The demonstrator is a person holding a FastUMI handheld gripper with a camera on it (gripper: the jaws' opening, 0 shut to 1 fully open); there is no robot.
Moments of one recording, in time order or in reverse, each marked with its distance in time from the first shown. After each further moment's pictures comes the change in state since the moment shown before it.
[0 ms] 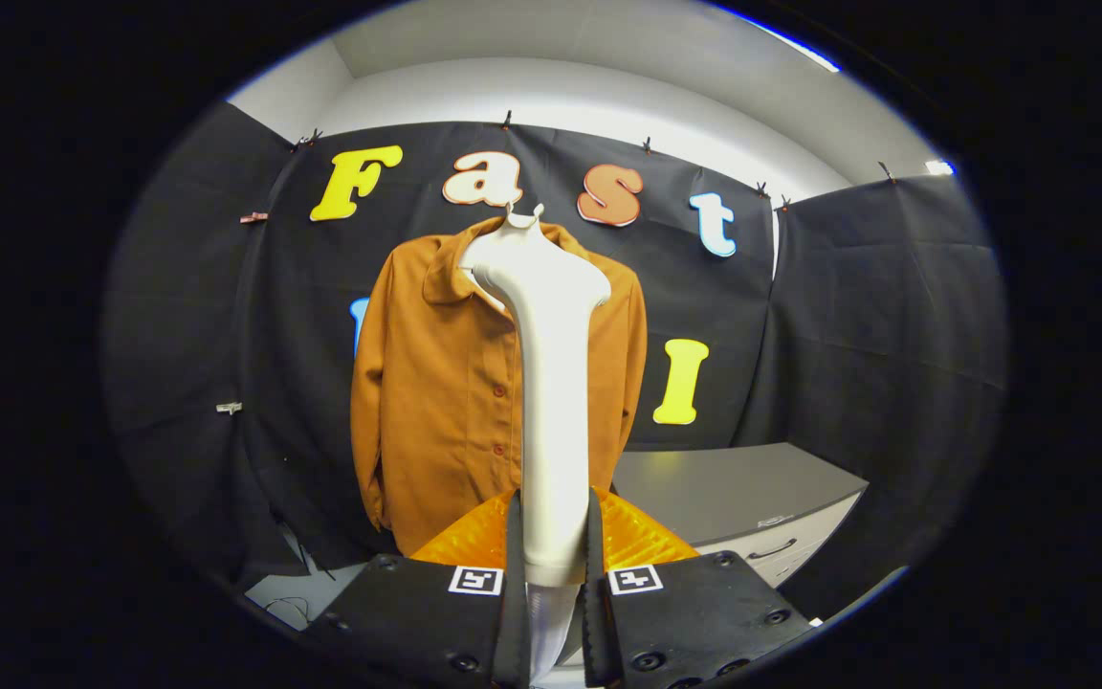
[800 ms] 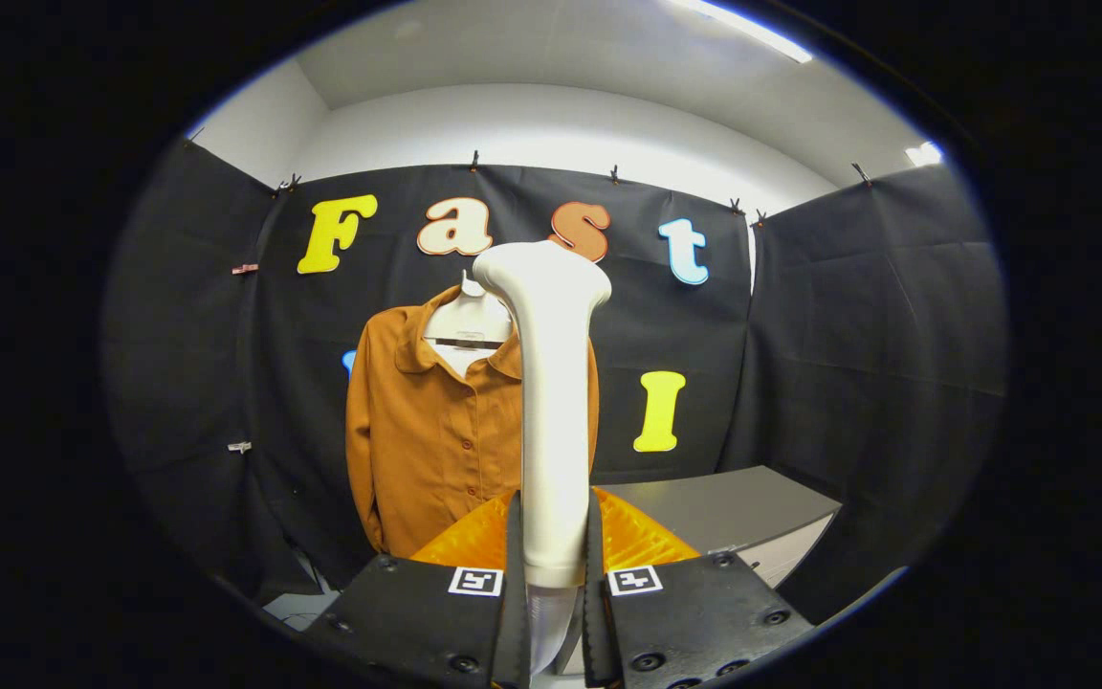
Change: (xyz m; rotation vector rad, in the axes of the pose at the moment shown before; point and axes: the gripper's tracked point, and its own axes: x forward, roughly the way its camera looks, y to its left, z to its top) arm -0.033 -0.068 0.060 0.058 -0.050 0.010
